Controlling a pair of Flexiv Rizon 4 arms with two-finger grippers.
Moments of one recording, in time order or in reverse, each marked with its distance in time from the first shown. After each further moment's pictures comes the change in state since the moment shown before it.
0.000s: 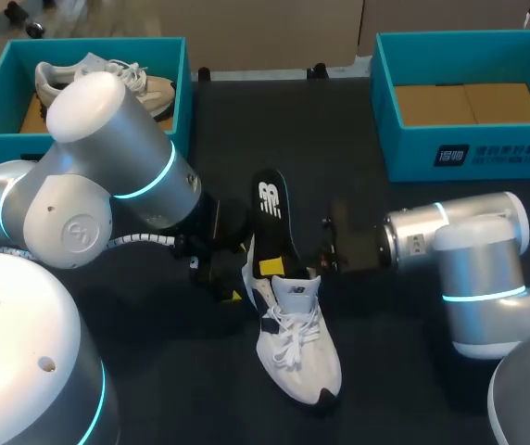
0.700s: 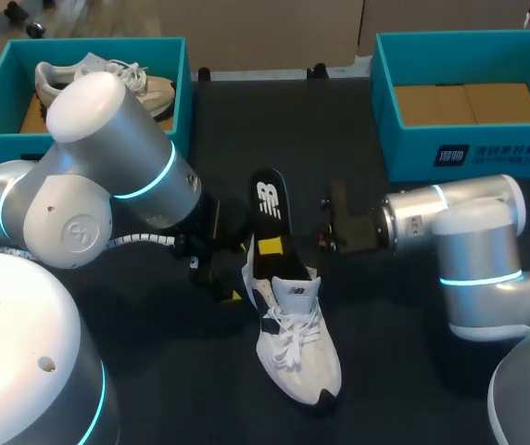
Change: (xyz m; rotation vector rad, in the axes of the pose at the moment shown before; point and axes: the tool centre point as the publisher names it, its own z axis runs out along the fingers) left arm 0.000 0.000 0.000 0.000 0.000 0.000; right arm -0.009 0.027 -0.003 -0.017 0.017 0.010
